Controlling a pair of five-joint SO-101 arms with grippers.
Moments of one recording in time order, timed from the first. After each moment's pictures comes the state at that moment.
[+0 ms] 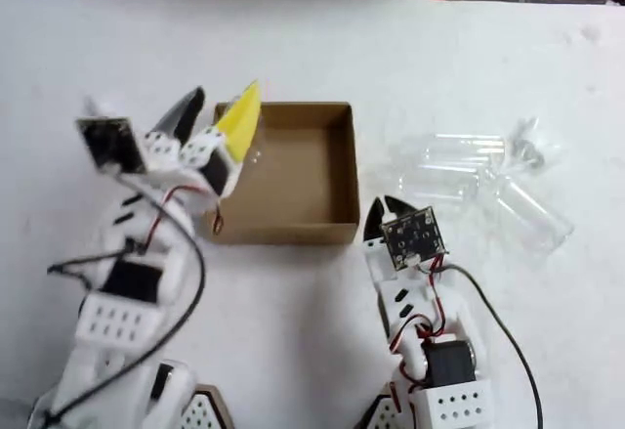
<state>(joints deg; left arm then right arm) 5.1 -62.3 64.8 13.1 20.4 -12.7 -102.6 96.4 35.3 17.2</state>
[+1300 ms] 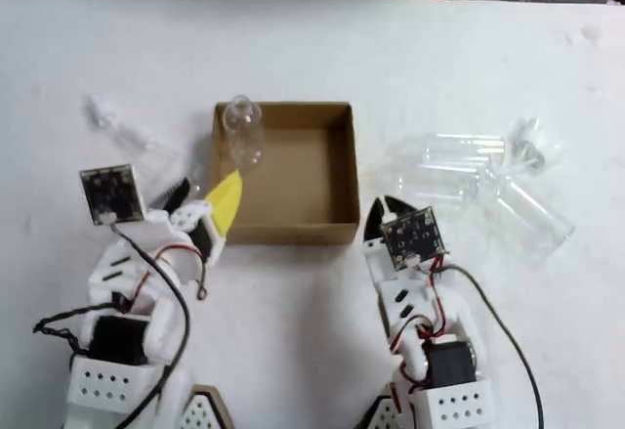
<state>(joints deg) 1.7 -82.5 79.6 40.2 16.7 -12.7 -102.6 96.4 35.9 16.7</state>
